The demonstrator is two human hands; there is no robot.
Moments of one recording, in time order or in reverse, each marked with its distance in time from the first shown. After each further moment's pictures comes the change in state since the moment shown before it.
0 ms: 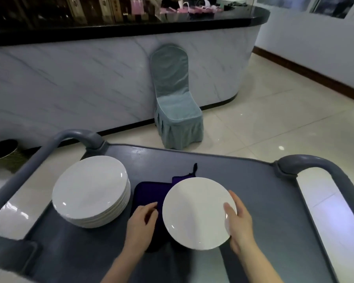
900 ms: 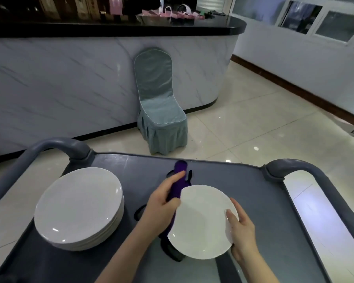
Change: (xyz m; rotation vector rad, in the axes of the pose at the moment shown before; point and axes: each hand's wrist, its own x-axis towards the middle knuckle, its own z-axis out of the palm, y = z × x) left_hand 0.044 0.091 -0.014 -0.392 -0.431 0.246; right_hand -0.013 -0.010 0.014 0.019 0.159 -0.006
